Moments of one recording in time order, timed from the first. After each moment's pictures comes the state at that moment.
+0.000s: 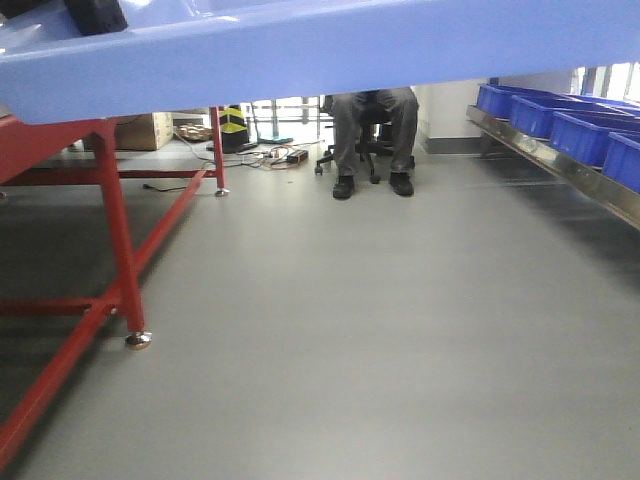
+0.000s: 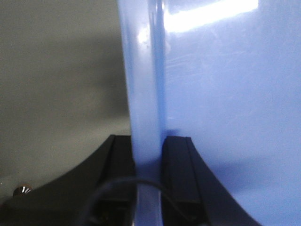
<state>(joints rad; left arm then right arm) -0.60 1.43 -1.44 -0.07 1.23 -0.30 0.49 1.14 -1.25 -0.14 1.23 0.46</state>
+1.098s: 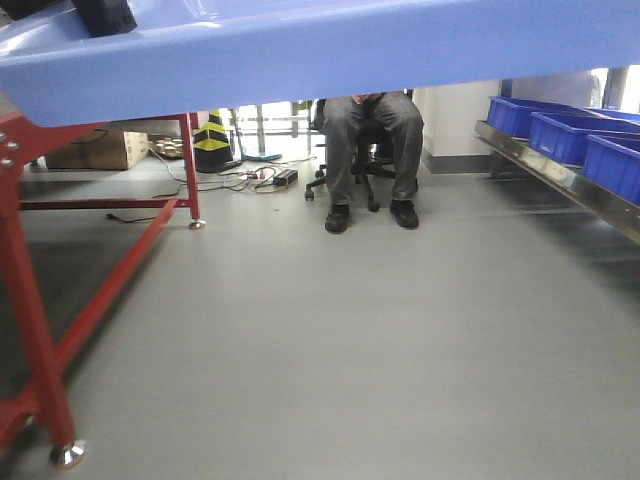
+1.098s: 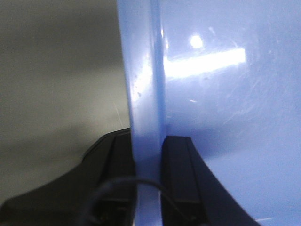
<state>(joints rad) -0.60 1.43 -1.44 -0.12 1.23 -0.30 0.49 1.13 -1.25 -0.15 1.24 0.46</state>
